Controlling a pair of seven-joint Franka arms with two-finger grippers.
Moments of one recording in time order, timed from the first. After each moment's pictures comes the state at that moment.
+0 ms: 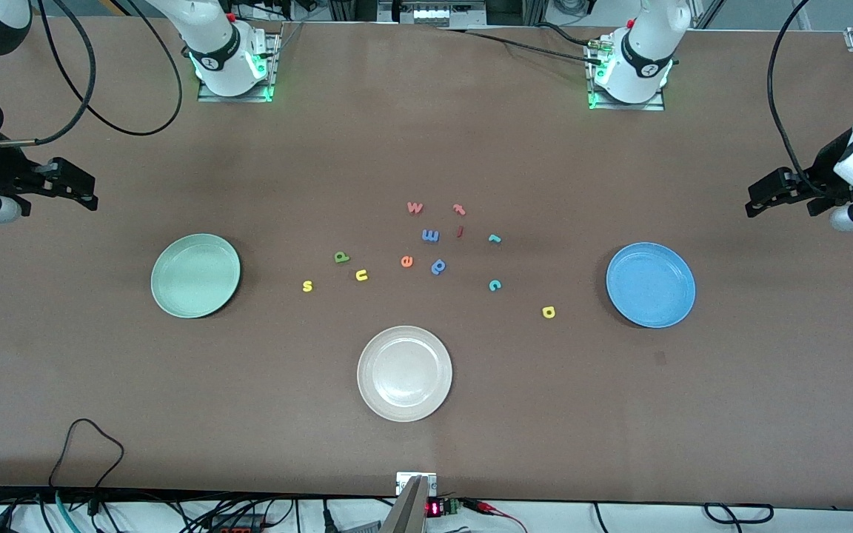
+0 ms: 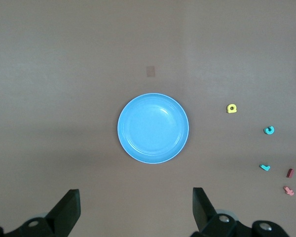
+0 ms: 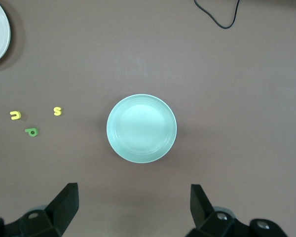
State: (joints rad) left arm 0.09 0.01 -0.08 -1.70 -0.02 1.71 -0.03; right arm 0.09 0.06 -0.06 -1.59 -0.03 1.66 -0.09
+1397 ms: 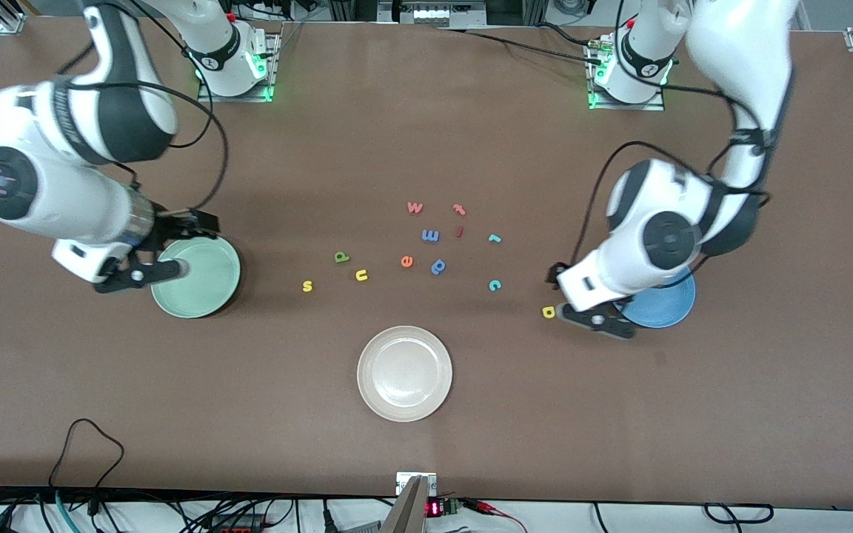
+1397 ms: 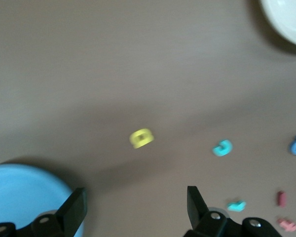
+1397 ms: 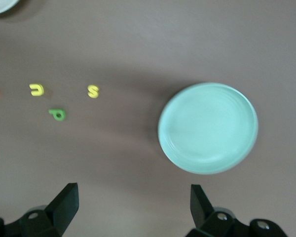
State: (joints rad) left arm -0.30 0.58 -0.11 -1.55 -0.03 2.07 -0.04; right arm 0.27 0.31 -0.04 -1.63 0.04 1.77 -0.03
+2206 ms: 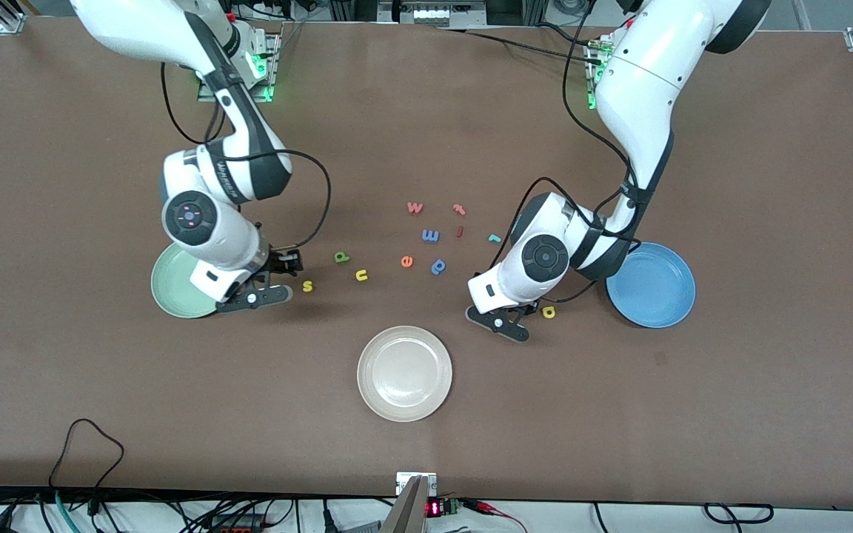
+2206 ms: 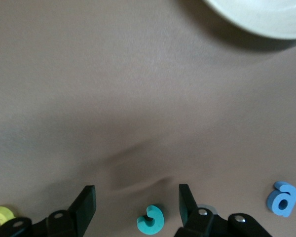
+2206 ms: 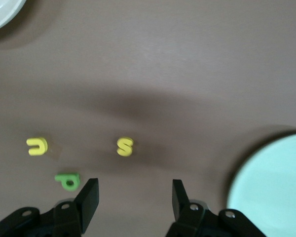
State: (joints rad) left arm -0.42 0.82 -0.11 -1.48 -0.06 2.27 -0.07; right arm 0.42 0.49 -0.04 -1.79 0.04 2.22 0.16
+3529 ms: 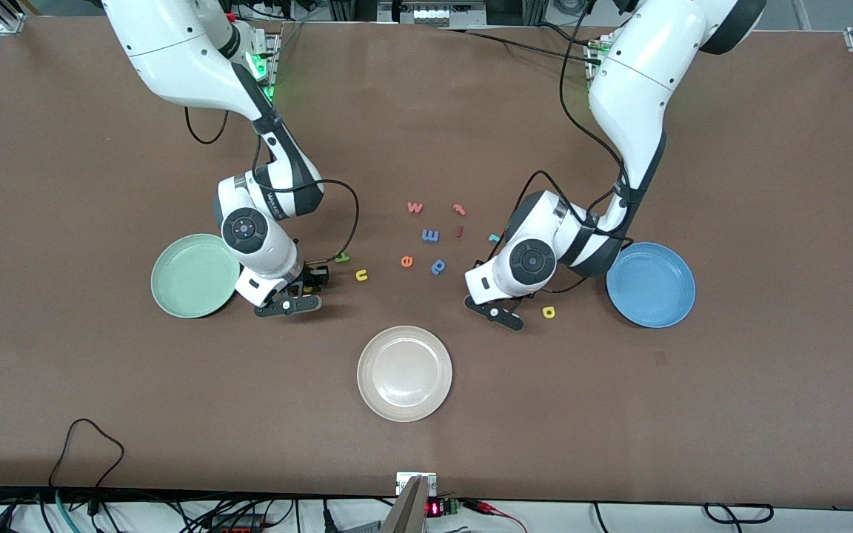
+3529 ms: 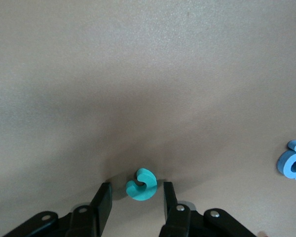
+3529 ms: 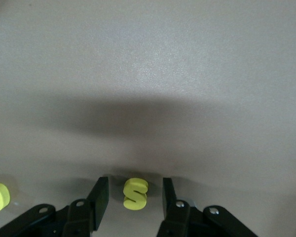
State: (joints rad) left arm -0.44 0.82 -0.11 -1.49 -0.06 2.16 -0.07; right arm 0.45 0.63 -0.04 -1.84 0.04 2.47 0.20
